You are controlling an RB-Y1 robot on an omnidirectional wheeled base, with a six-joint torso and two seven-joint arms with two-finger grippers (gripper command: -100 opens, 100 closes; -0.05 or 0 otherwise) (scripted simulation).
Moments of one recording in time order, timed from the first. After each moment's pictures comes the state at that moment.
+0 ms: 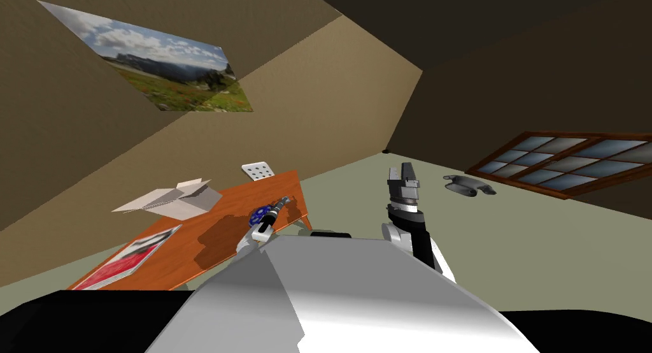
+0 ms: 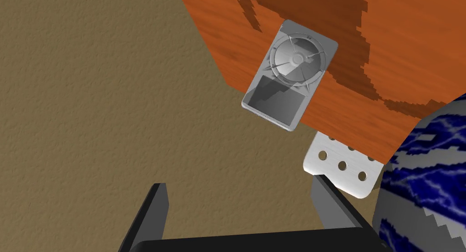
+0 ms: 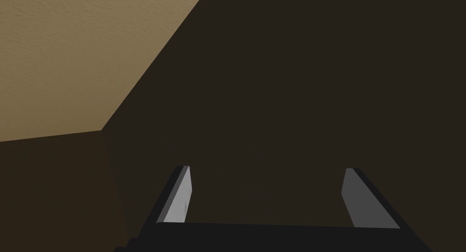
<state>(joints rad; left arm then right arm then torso) 0.13 0.43 0.15 -1.05 -0.32 -0.30 -0.27 0.51 -0.05 -0.07 -2.34 0.01 -0.52 0.16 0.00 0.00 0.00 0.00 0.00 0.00</state>
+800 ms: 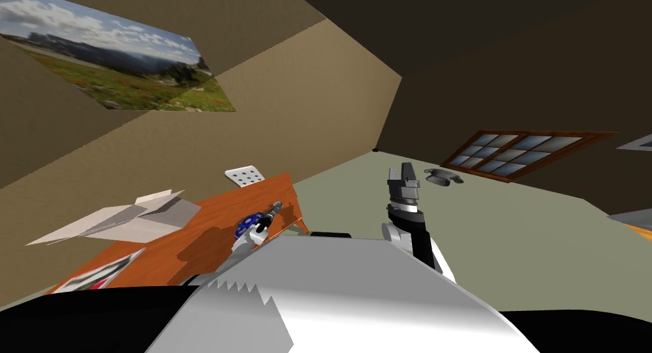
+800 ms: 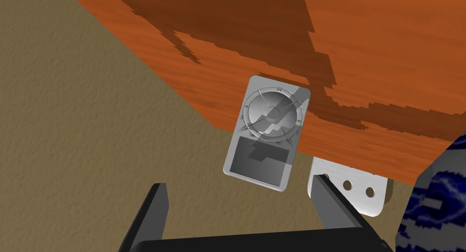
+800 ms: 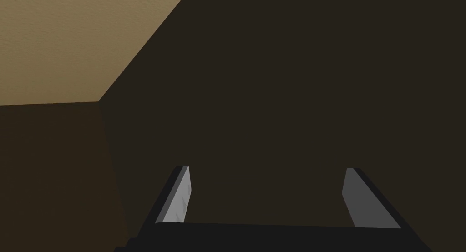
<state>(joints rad) 0.05 0.50 0.13 -0.82 -0.40 -0.24 -0.27 0.51 -0.05 -0.07 -2.34 0.01 -0.52 0.16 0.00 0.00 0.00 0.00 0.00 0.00</state>
